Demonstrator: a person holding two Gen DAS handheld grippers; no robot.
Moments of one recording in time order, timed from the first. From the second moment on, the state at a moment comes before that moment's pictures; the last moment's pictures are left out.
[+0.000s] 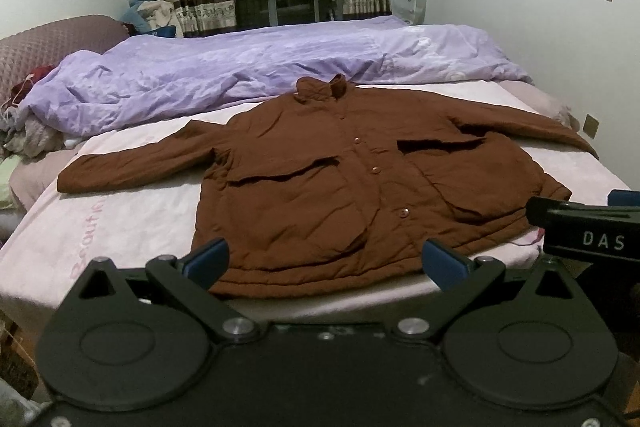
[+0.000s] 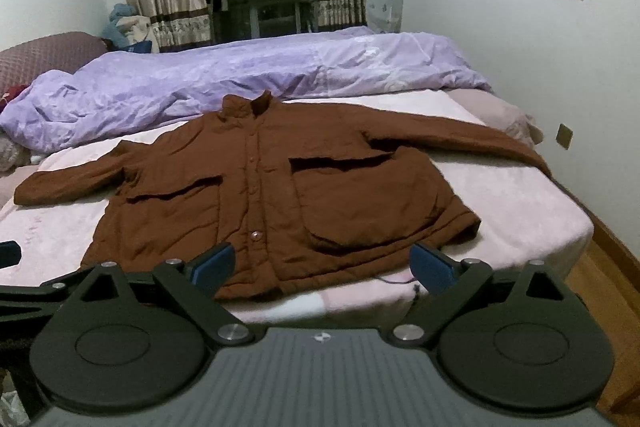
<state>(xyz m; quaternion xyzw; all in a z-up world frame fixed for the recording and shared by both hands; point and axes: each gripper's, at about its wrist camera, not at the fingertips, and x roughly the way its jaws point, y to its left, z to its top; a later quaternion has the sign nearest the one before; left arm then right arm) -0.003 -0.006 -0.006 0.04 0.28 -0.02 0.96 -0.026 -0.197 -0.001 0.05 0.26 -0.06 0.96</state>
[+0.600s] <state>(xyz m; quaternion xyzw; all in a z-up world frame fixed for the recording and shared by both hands) -0.003 -0.006 -0.008 0.04 0.28 -0.01 0.96 -0.026 -0.189 -0.004 0.05 0.27 -0.05 0.96</state>
